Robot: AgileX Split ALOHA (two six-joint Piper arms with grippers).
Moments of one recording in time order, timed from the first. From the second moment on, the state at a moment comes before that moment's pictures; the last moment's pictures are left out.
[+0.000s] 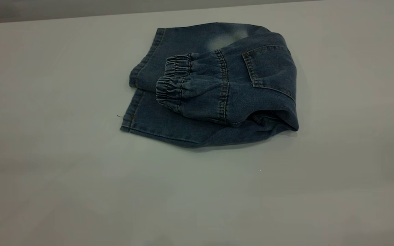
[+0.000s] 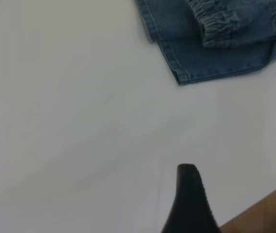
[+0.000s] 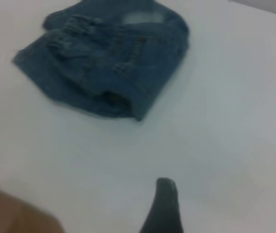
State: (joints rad) left arm -0.45 0.37 -0.64 0.05 1.08 0.10; right arm 0.05 0.13 -0.52 0.26 1.11 -0.33
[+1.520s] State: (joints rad) left arm -0.45 0.17 -0.50 0.00 1.08 -0.01; right arm 0.05 0.13 -0.51 0.15 1.07 -0.18
